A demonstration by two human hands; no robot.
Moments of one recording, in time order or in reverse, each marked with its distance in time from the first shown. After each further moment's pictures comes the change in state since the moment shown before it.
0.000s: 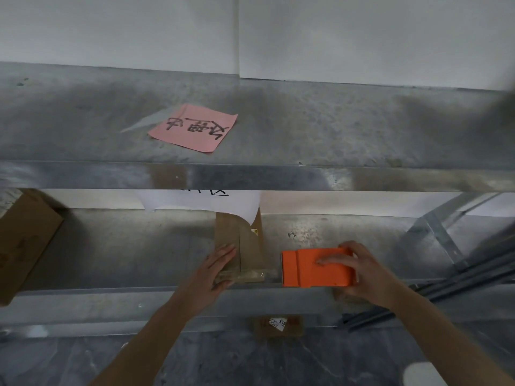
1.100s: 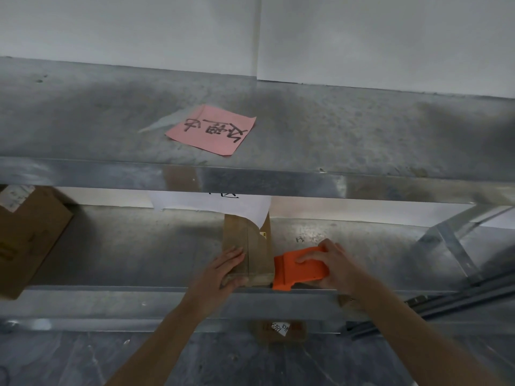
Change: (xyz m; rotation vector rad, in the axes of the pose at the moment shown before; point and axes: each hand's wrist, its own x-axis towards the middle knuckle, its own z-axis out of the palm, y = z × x) left_hand 0.002 0.016 -0.002 -0.126 0.090 -0.126; right_hand 0.065 -0.031 0.030 -0.144 -0.197 0.118
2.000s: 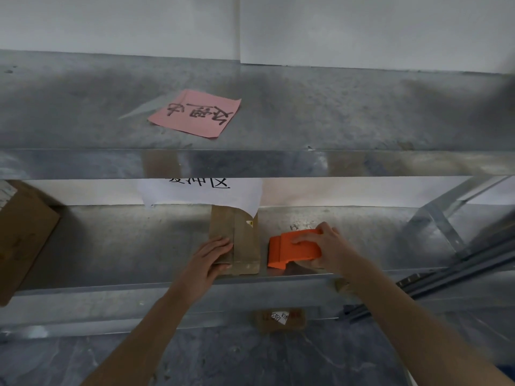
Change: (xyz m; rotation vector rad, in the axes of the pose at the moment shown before) left_hand 0.010 -0.038 -0.003 0.150 0.140 0.245; right_hand 0.002 -0.003 0.002 -0.006 0.013 0.139
